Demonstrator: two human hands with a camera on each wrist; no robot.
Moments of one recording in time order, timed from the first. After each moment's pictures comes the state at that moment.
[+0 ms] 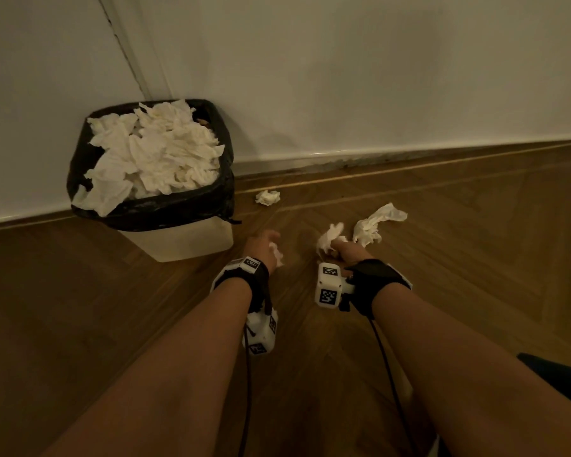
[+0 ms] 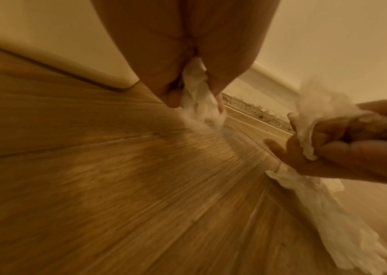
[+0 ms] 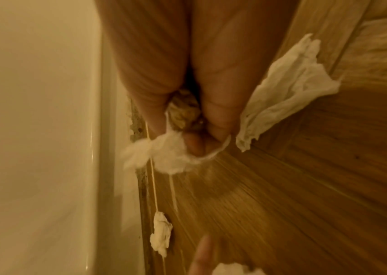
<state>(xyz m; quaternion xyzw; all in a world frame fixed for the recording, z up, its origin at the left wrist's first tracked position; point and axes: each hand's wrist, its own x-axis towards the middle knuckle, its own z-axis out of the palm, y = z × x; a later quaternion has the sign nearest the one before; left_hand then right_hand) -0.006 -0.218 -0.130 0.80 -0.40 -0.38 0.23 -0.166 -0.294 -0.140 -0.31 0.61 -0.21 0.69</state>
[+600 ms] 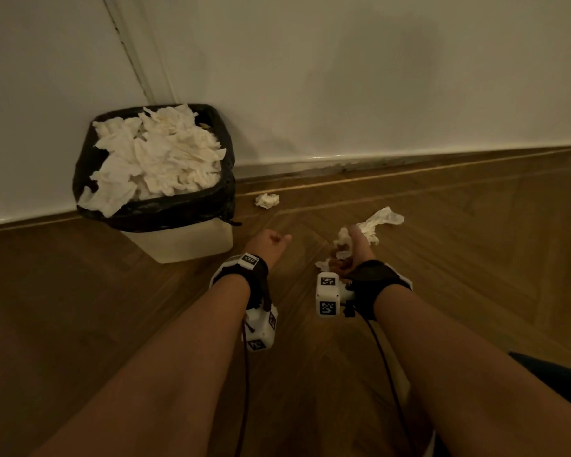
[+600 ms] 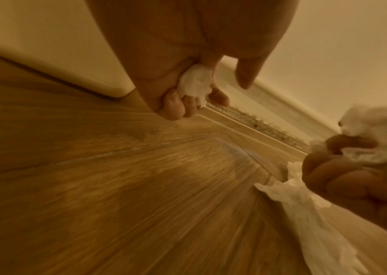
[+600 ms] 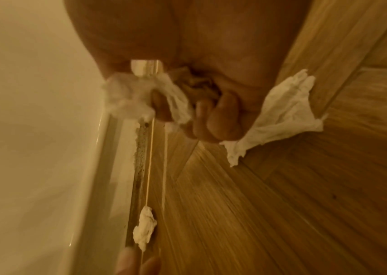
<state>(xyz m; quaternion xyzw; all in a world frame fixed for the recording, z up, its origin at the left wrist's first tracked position) -0.008 -0.227 -0.120 0.80 -0.39 -0.40 0.21 -0.174 -0.288 -0.120 -0.17 0.61 -0.27 0.72</state>
